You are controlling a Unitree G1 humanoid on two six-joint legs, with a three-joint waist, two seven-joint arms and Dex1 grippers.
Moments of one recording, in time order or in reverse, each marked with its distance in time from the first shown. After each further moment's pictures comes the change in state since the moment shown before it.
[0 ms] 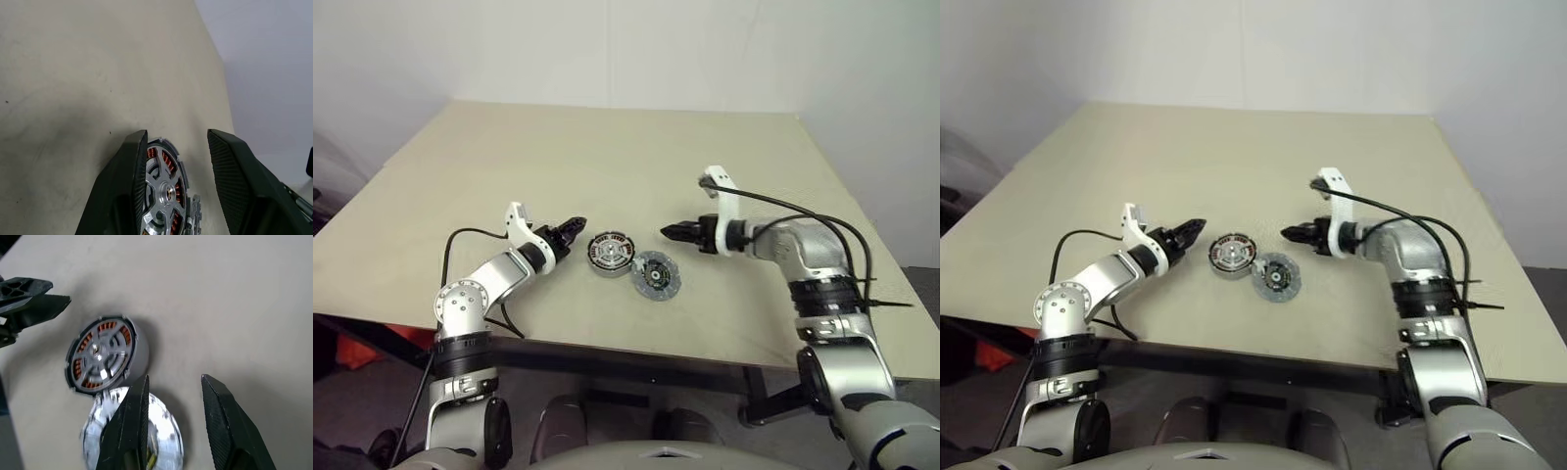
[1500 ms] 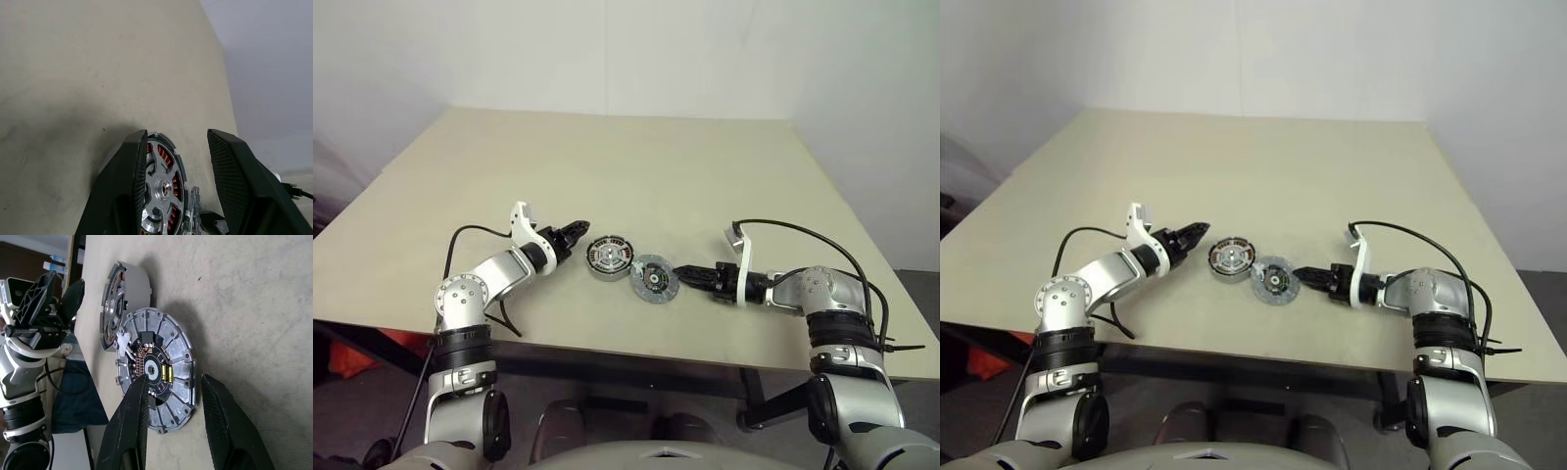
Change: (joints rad) left arm -0.030 0.014 0.006 0.035 0.033 0.056 -0.016; right arm 0.130 0.028 -0.160 0.271 0.181 0.188 0.082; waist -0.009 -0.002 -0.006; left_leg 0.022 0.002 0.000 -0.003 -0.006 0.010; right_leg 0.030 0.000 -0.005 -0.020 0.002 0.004
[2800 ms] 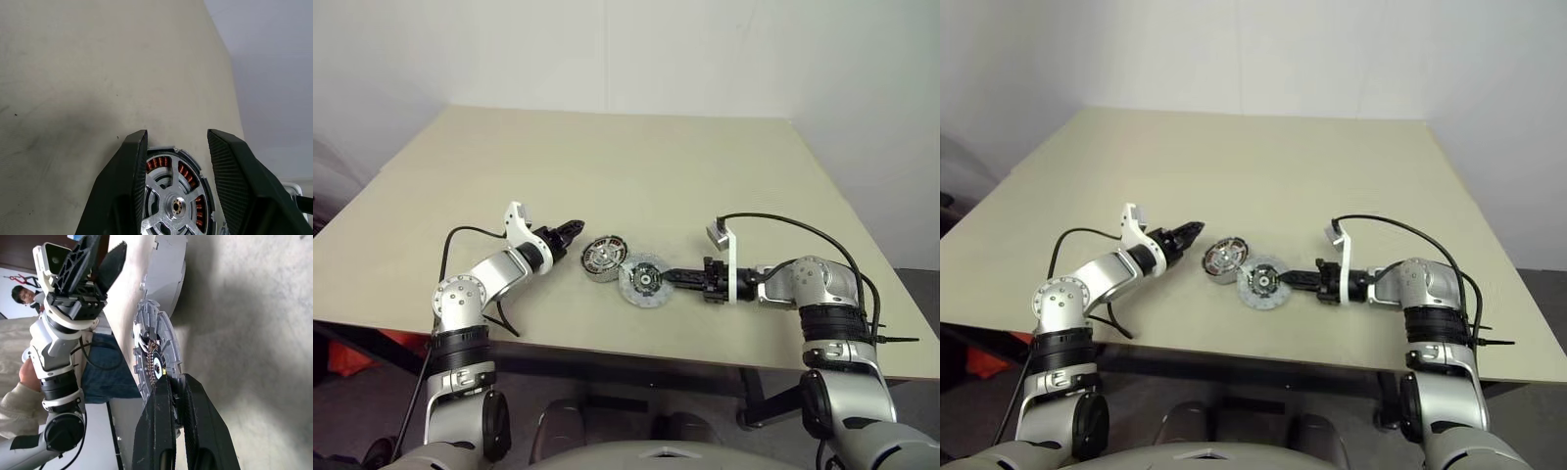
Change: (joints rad) left arm 0.002 -0.002 0.021 -0.002 0.026 -0.011 0.002; right arm -0.029 0.037 0.004 -0.118 0.068 0.182 -0.021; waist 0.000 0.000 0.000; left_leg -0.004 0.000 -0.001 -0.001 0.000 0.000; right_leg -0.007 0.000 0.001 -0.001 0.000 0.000
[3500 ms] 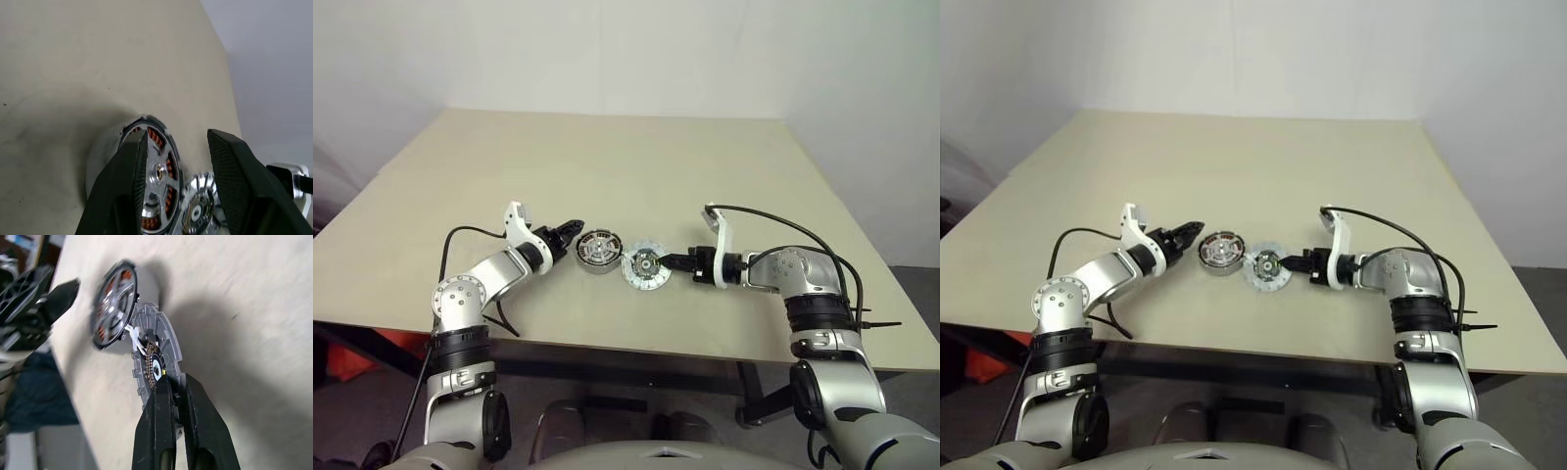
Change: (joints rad) left arm 0.001 0.000 0.002 -0.005 0.000 0.002 -0.002; right arm -0.069 0.030 0.073 0.042 -0.122 -0.281 -0.165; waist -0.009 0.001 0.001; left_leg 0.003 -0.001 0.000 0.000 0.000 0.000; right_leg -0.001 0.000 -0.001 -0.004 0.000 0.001
